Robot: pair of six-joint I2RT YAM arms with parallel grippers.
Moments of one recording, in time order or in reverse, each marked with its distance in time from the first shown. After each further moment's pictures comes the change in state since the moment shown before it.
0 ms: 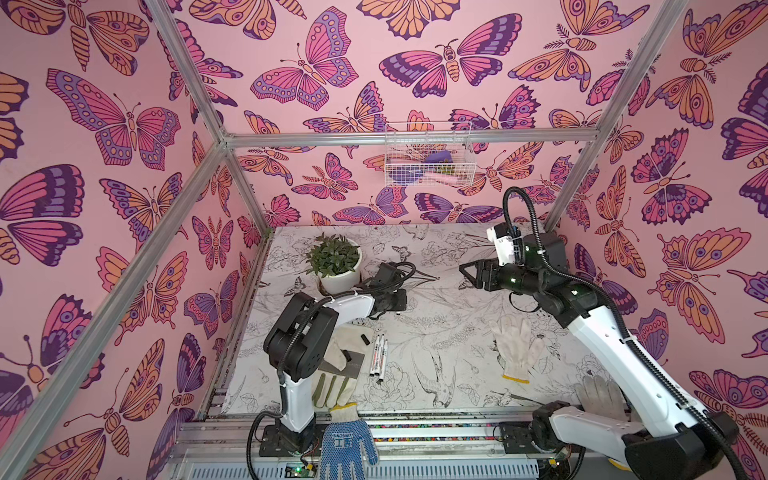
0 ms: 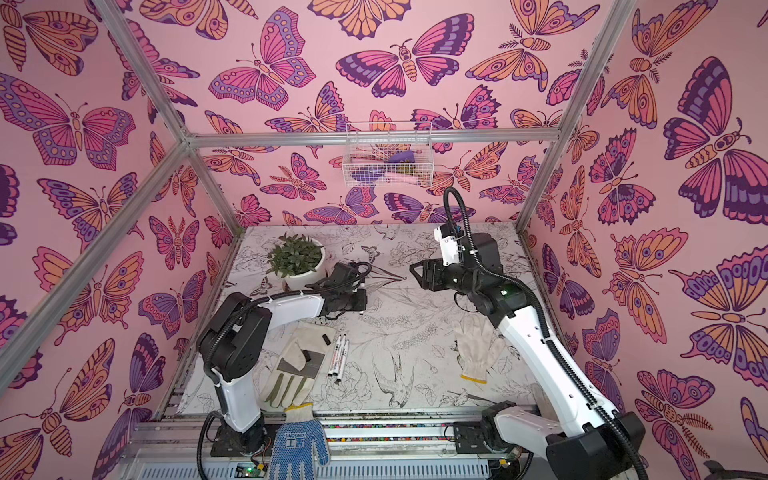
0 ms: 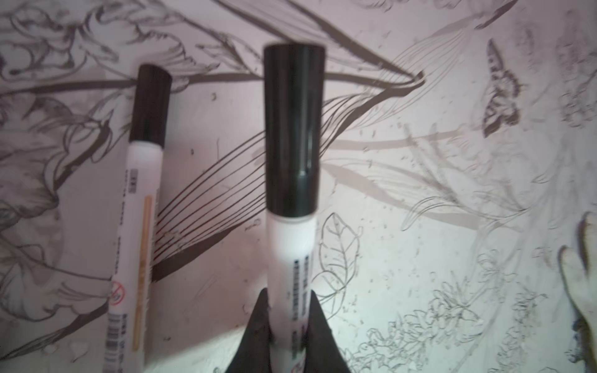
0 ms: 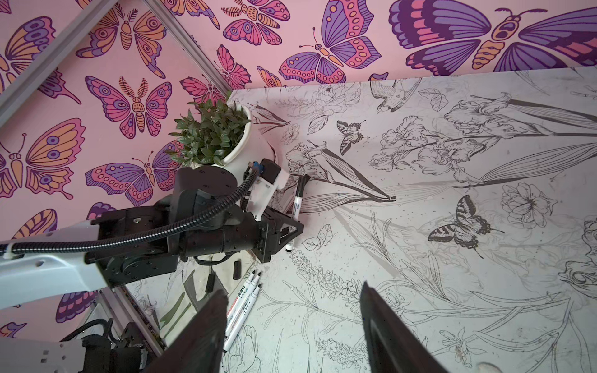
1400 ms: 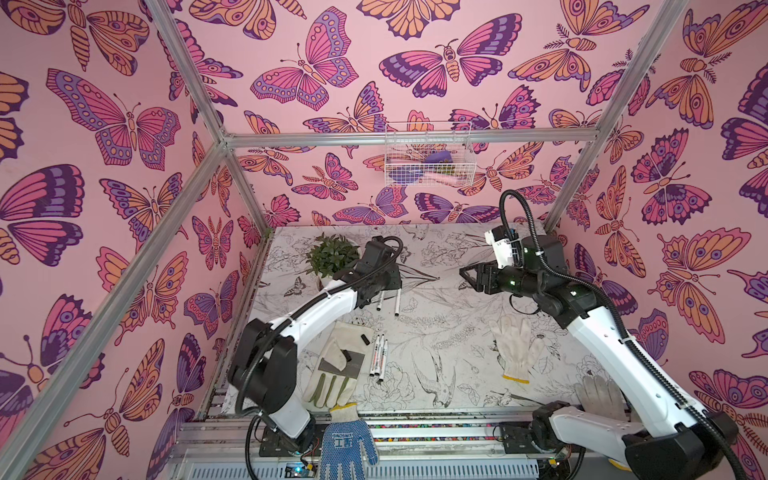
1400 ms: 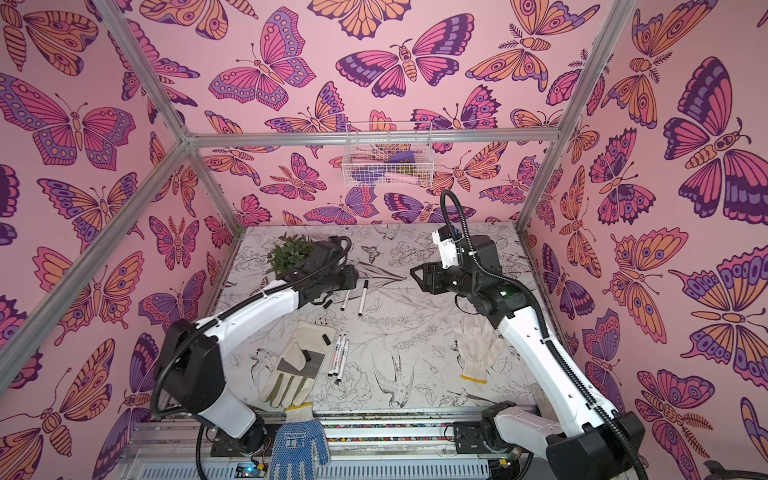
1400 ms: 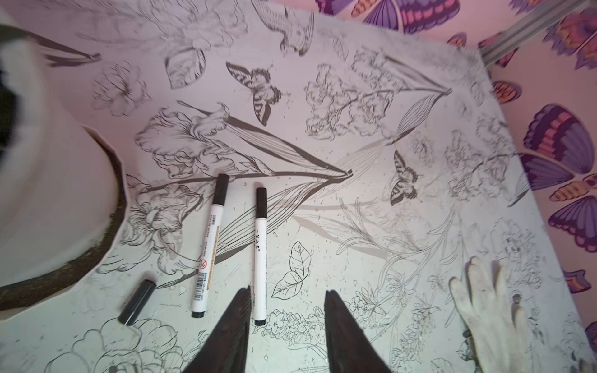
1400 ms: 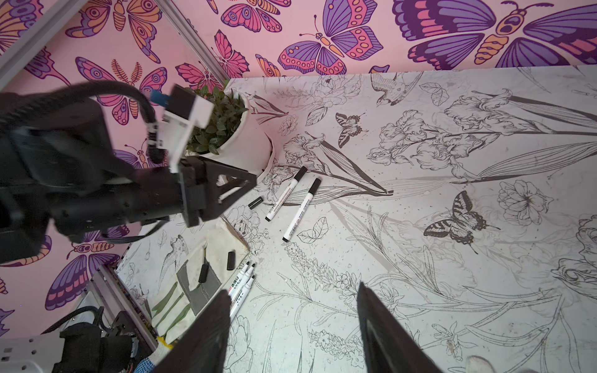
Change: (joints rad) left arm 0.019 -0.325 0.077 -0.192 -0.122 -0.050; right arm 0.003 0.006 -0.013 -0.016 -0.010 -0.047
